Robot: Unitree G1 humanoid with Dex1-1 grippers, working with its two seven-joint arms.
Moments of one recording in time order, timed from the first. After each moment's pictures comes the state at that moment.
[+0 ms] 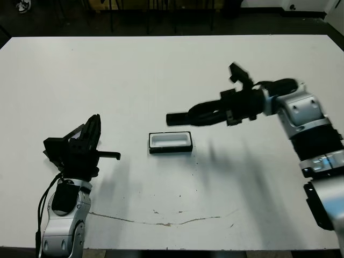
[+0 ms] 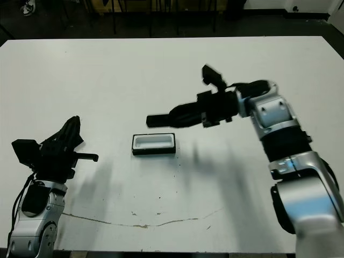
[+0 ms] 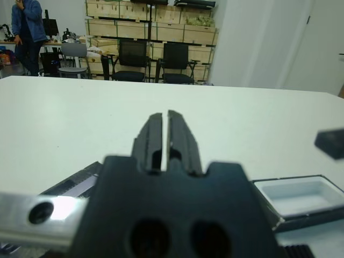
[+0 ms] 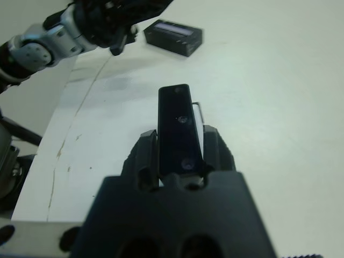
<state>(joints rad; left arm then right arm) 0.15 0.13 0.07 -0.32 -0.17 0.04 -0.12 -0.88 -0.49 0.34 0.55 0.23 0.34 1.49</state>
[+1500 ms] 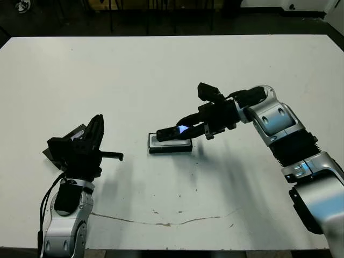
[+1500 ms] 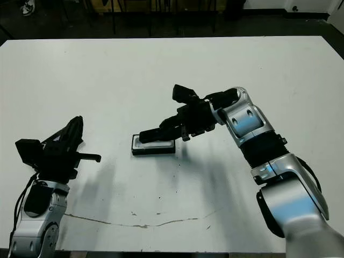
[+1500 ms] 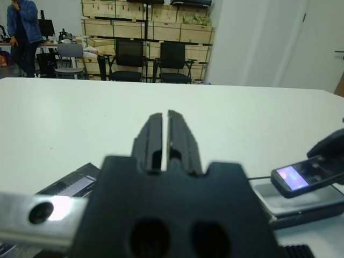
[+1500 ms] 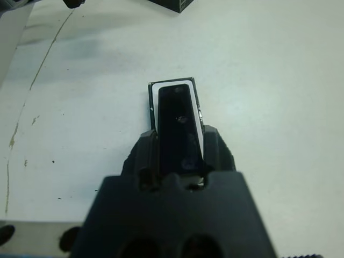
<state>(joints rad) 0.15 0.13 0.05 -0.33 -0.16 0.03 -0.12 -0.86 -0.43 0.43 0.47 0.07 0.40 1.36</state>
